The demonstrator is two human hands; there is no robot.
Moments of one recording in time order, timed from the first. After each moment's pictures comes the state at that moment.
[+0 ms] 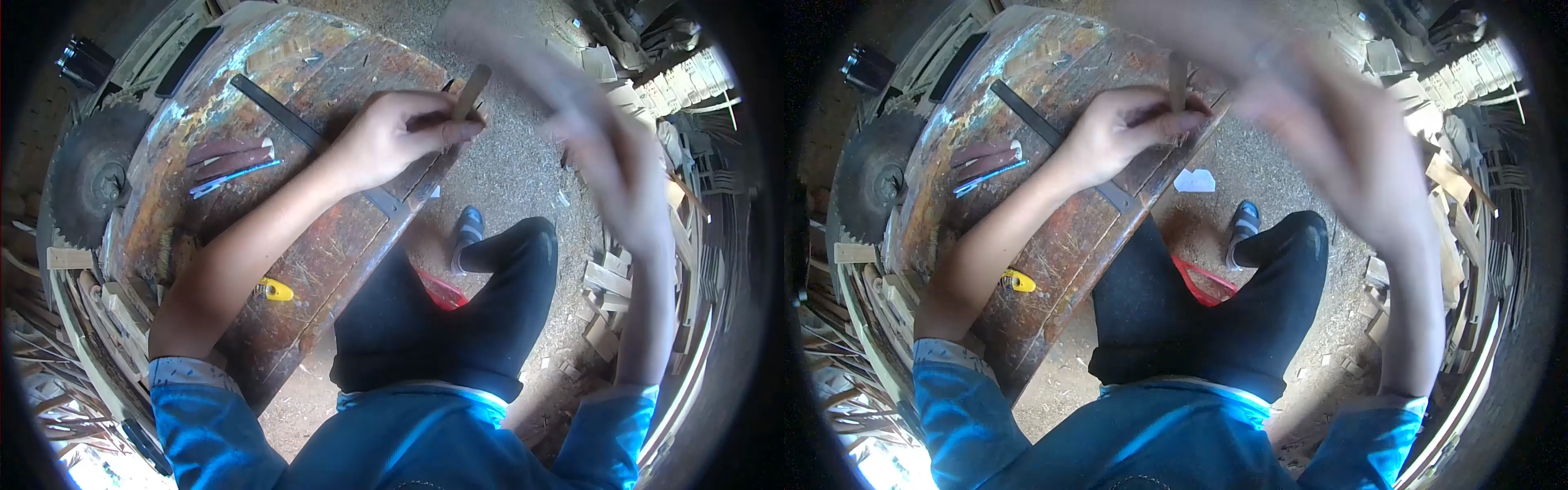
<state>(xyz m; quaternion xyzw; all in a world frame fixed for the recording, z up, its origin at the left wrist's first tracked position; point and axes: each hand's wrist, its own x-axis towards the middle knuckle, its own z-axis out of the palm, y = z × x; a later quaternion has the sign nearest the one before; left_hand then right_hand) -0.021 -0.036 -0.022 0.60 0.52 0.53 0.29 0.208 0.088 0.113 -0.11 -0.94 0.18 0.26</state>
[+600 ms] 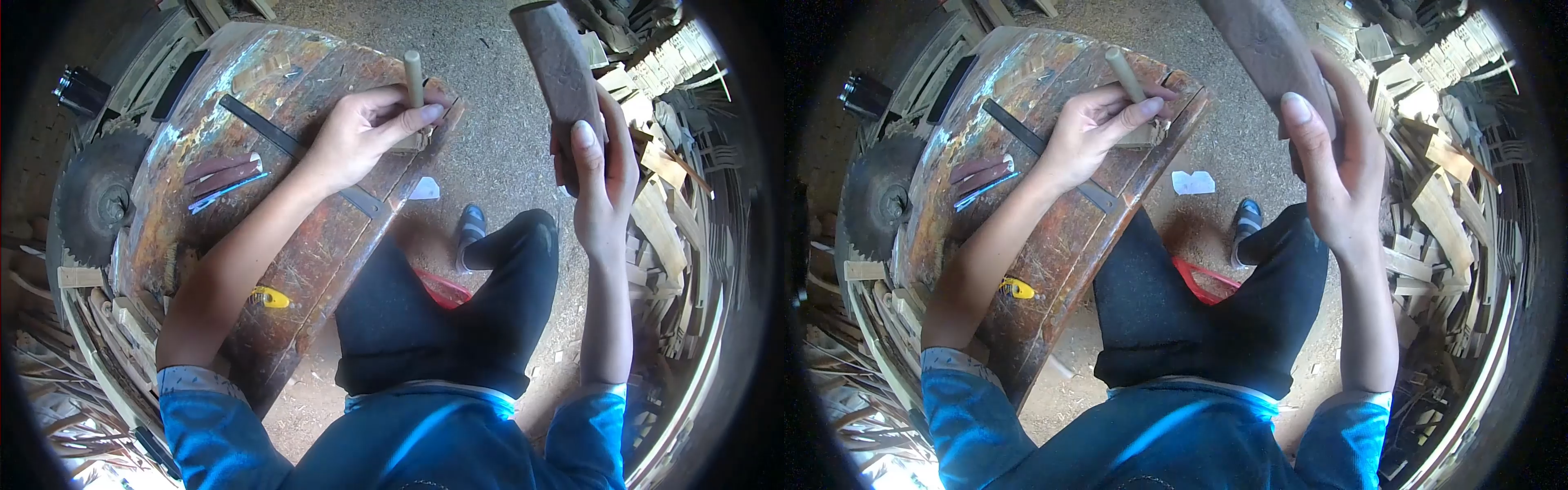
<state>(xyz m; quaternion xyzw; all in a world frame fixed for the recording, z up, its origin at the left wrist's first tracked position) -0.021 -0.035 -0.015 0.55 0.50 0.58 0.34 0.234 0.077 0.055 -0.25 -0.82 0.33 0.39</state>
